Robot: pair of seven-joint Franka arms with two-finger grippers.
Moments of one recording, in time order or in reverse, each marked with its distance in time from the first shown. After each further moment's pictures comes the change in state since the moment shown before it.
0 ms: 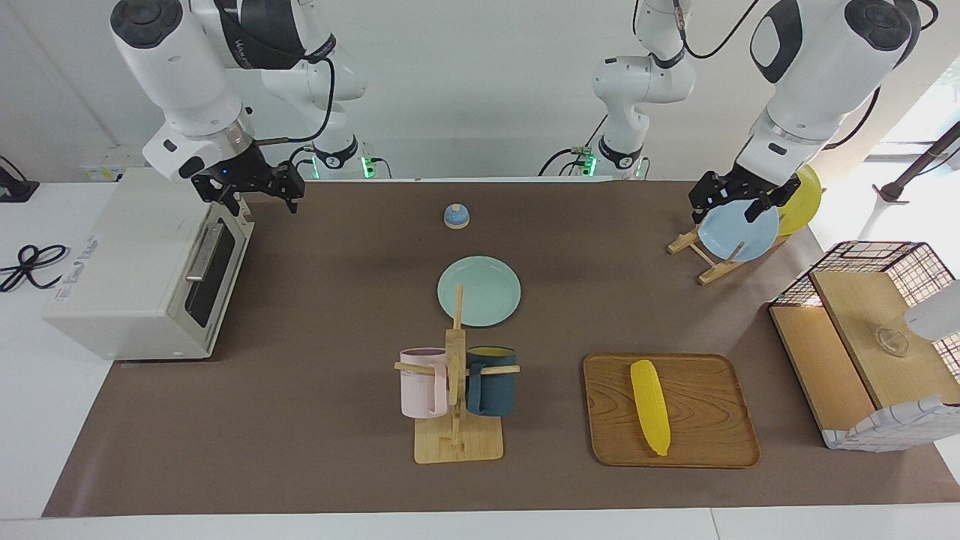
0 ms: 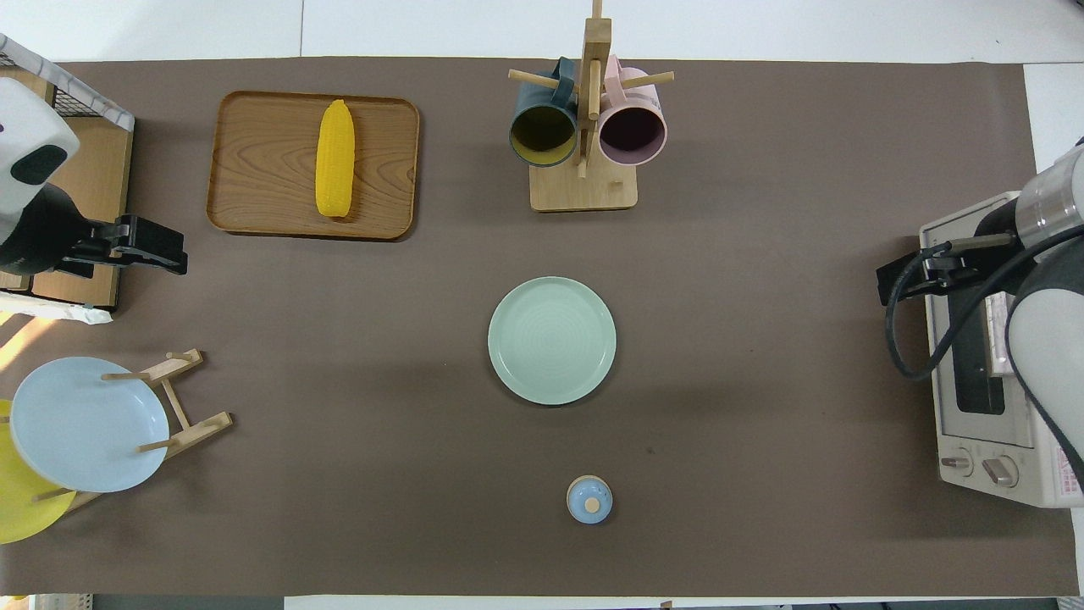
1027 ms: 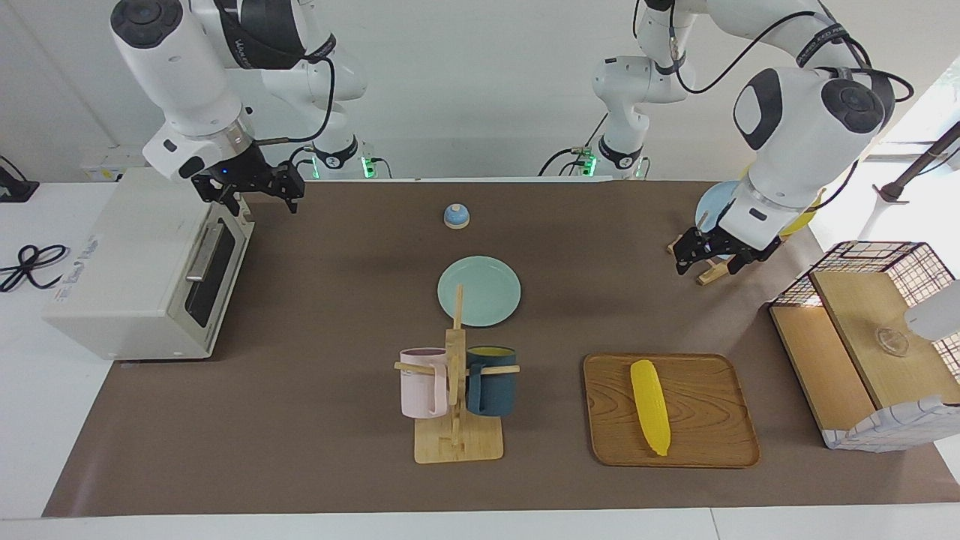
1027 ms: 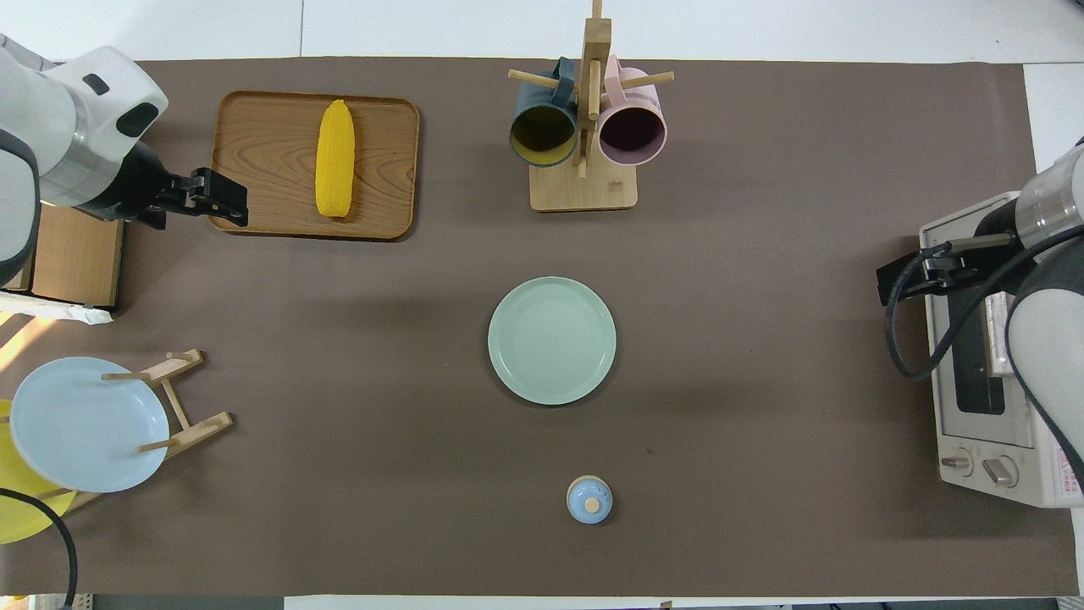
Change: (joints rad) left arm -0.010 0.216 -0.015 0.086 -0.035 0.120 0.000; right arm 0.000 0.000 0.000 0.000 0.000 0.000 0.000
